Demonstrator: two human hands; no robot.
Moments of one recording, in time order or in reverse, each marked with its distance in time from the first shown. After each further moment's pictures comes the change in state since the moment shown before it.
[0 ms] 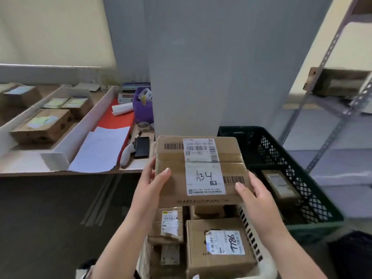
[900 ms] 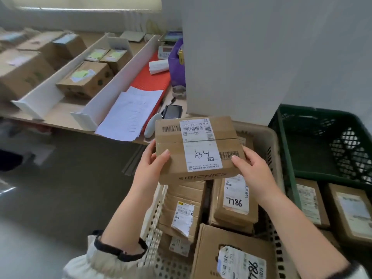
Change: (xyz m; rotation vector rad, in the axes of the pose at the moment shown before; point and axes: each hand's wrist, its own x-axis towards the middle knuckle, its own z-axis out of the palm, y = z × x) left_hand 0.134 -0.046 0.010 0.030 0.360 -0.125; right_hand 0.209 0.048 0.060 -0.009 -0.450 0.080
